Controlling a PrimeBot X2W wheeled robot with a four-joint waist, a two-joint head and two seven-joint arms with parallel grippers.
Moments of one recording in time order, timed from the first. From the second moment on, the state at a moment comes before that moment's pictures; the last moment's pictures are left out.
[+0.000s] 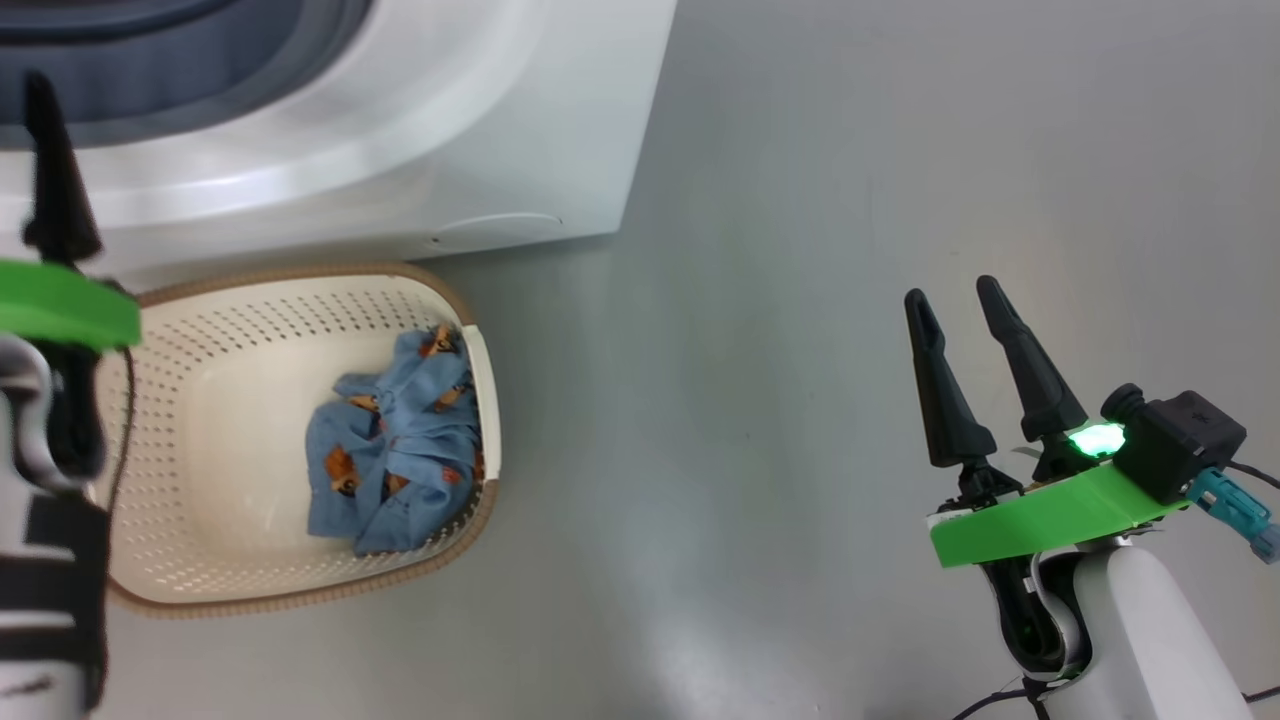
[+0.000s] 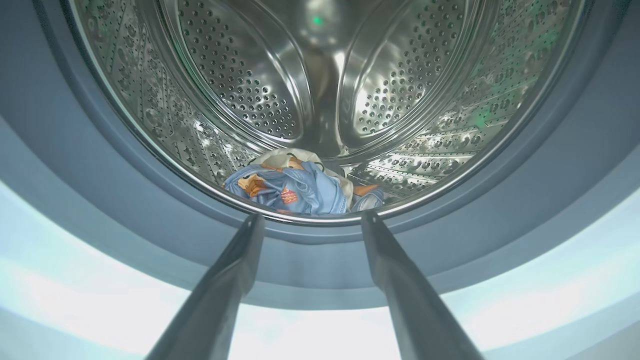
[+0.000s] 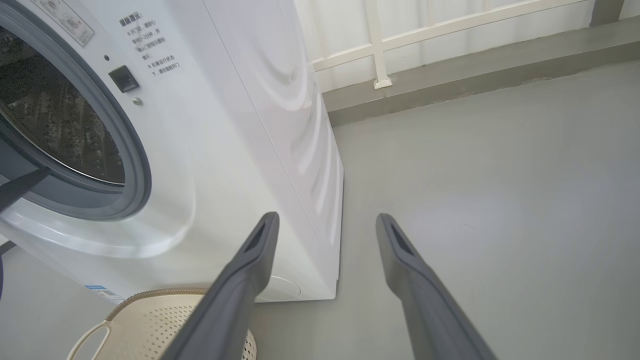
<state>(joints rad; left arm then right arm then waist) -0.80 0.28 -0.03 0.58 -0.47 -0.13 -0.26 -0.31 -0.09 0.17 0.16 0.44 0.13 -0.26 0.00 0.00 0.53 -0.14</state>
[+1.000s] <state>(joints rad) -0.23 0.14 0.05 0.29 -0.34 -0.13 -0.26 -0.16 -0.16 0.14 0.19 0.44 0.13 -0.26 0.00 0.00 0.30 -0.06</state>
